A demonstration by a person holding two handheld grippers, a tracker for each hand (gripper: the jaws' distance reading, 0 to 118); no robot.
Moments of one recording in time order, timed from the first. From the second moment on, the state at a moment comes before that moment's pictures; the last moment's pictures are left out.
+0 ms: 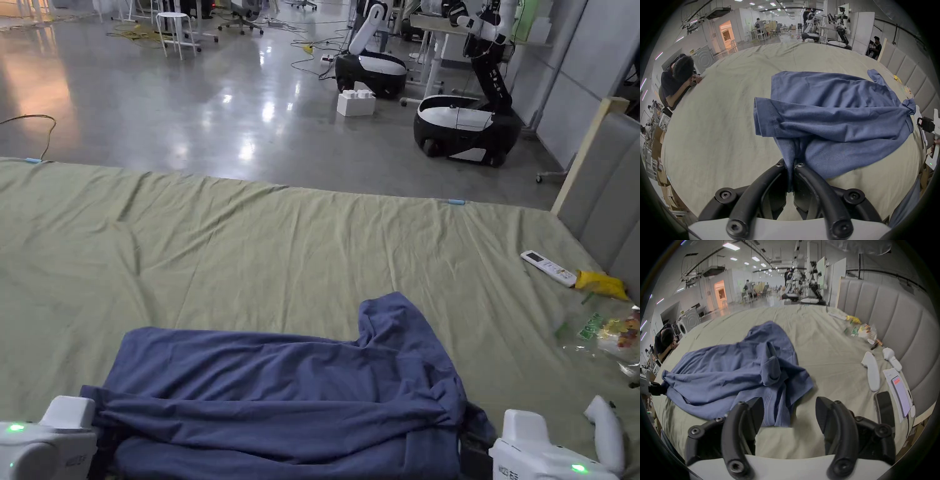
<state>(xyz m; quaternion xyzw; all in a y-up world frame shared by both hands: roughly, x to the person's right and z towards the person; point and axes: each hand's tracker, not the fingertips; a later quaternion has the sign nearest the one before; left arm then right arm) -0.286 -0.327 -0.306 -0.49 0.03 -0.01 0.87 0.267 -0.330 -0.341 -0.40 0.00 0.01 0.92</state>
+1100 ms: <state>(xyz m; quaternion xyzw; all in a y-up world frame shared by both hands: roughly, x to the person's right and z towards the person) -0.290 -0.248 -0.244 -0.41 0.00 0.02 0.91 0.245 -0.272 -0.286 -0.40 0.05 0.05 0.91</state>
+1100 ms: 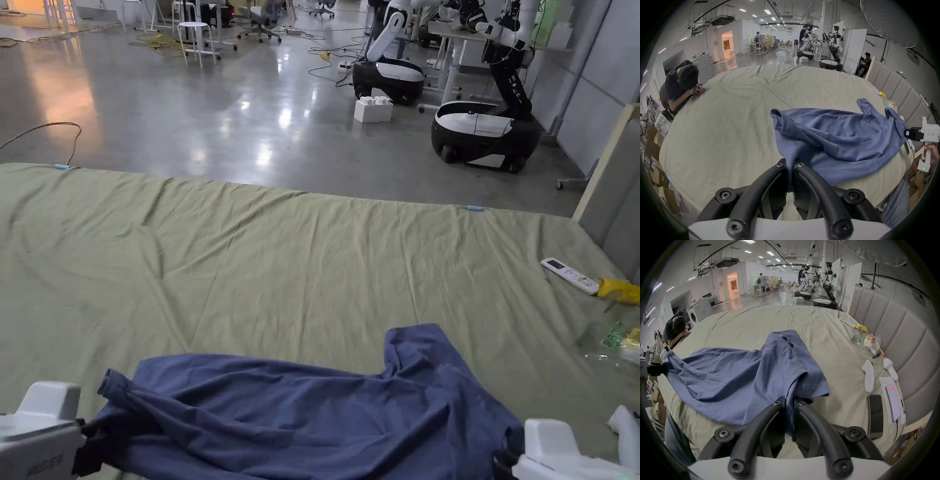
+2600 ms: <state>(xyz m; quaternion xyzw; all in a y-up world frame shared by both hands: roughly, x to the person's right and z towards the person) -0.209 -0.205 -0.217 -0.07 0.07 -0.01 0.99 0.125 -0.206 -0.235 -0.02 0.01 0.07 1.00</state>
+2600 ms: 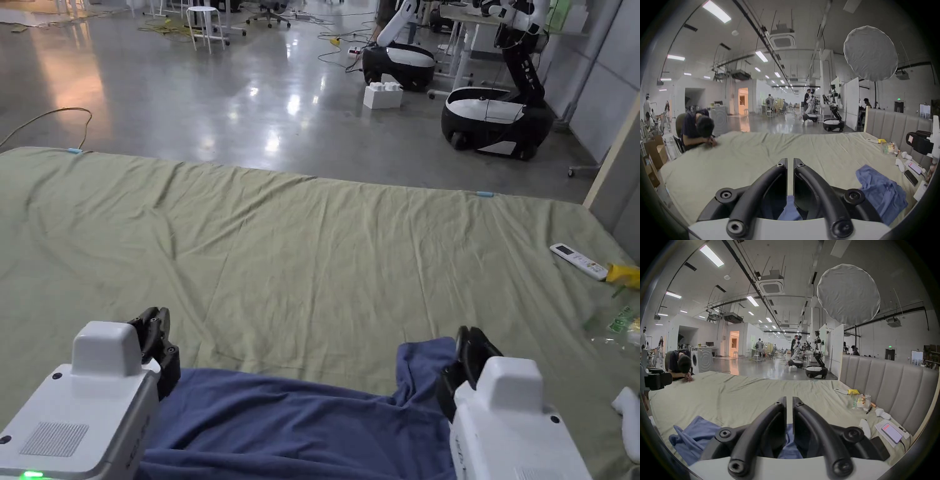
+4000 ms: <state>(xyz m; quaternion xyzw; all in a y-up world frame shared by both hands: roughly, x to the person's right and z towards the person) -0.326 -0.350 -0.431 -0.54 0.04 0.04 0.84 0.156 -0.255 -0.275 -0.15 -0.03 0.06 0.99</state>
